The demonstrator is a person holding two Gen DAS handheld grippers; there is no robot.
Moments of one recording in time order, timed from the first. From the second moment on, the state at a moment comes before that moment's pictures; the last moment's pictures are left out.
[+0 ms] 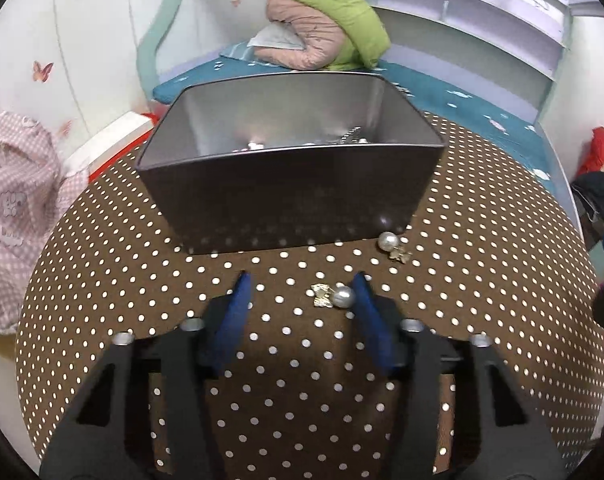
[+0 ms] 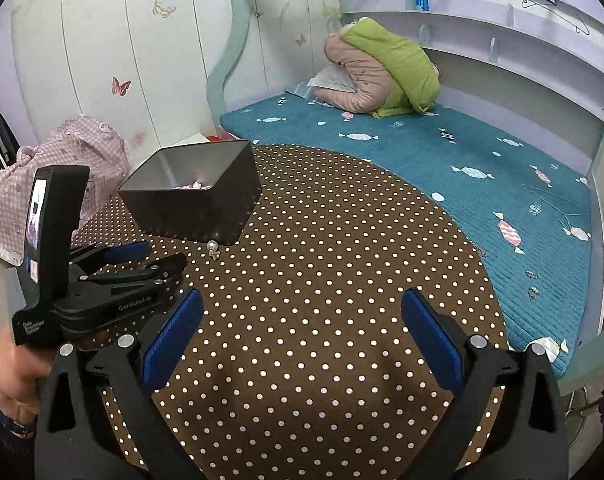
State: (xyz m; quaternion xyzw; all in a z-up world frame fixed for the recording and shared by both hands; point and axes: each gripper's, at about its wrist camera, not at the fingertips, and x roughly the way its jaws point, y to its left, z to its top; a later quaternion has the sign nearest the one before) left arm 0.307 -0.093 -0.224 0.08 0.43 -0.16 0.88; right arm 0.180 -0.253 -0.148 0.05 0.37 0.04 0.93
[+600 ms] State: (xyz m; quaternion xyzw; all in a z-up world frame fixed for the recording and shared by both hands) left arm 0.269 -0.039 -0.199 0.05 0.39 -0.19 0.90; right arm 0.262 -0.181 -0.179 0.01 0.43 0.07 0.90
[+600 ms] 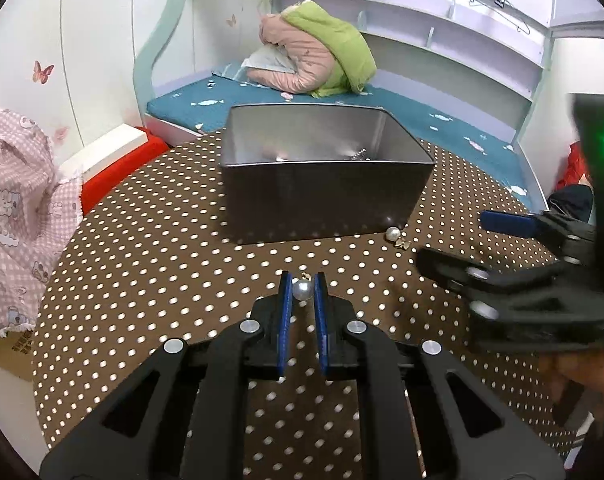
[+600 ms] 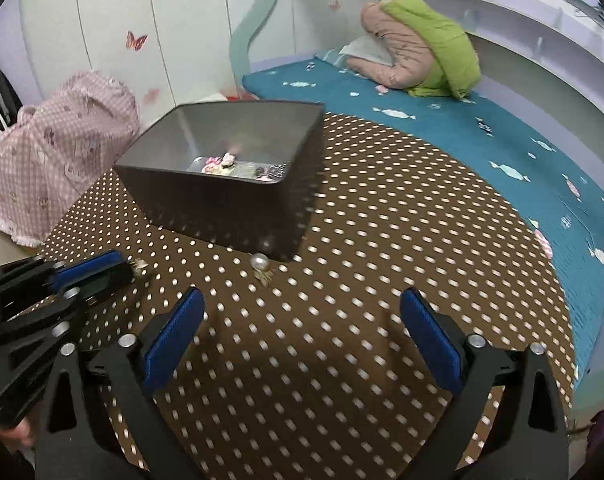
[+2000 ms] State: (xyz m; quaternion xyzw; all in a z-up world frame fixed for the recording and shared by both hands) left arm 0.258 -0.003 -0.059 0.02 0.29 -0.18 0.94; right arm 0.232 -0.169 -0.009 -0.02 0.30 0.16 0.94
